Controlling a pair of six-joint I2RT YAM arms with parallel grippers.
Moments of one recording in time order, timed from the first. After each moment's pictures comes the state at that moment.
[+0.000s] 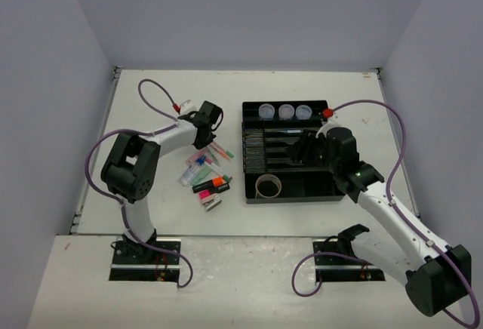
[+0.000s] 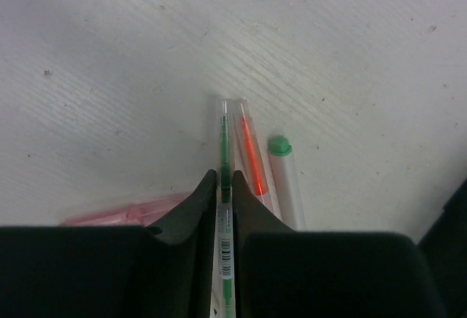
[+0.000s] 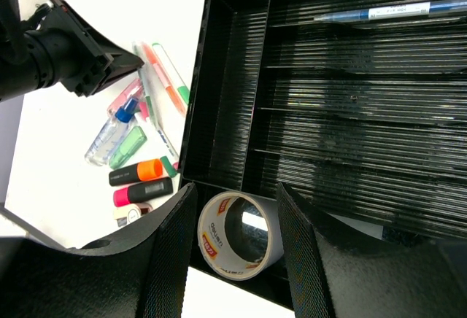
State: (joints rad) left arm -0.47 1.87 1.19 -0.46 -0.47 -1.03; right arm 0.42 0.94 0.69 -0.26 -0.12 0.57
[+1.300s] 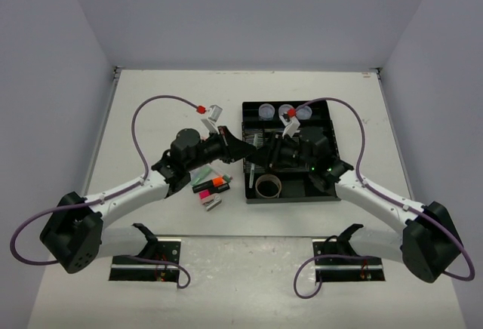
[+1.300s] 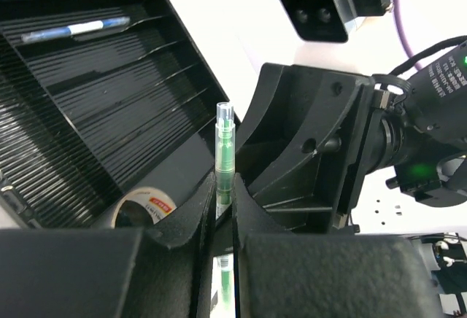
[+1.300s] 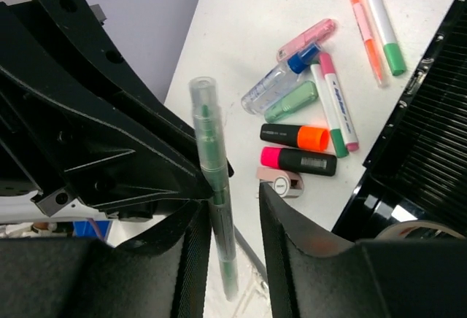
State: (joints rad) left arm -0.69 1.24 0.65 0.45 0.33 -0.84; right arm 0.63 1.18 0.68 0.17 -0.42 0.83
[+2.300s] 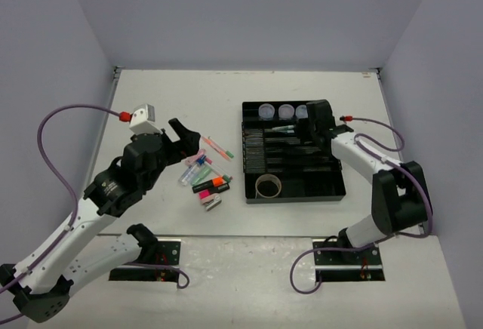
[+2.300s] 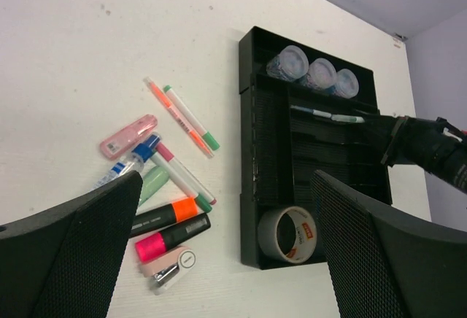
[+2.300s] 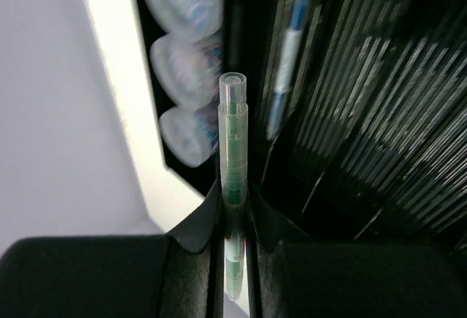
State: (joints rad) left arm -0.70 0.77 0.95 -0.60 -0.47 -0.77; right arm 0.32 1.52 0.97 -0.27 0.19 1.71
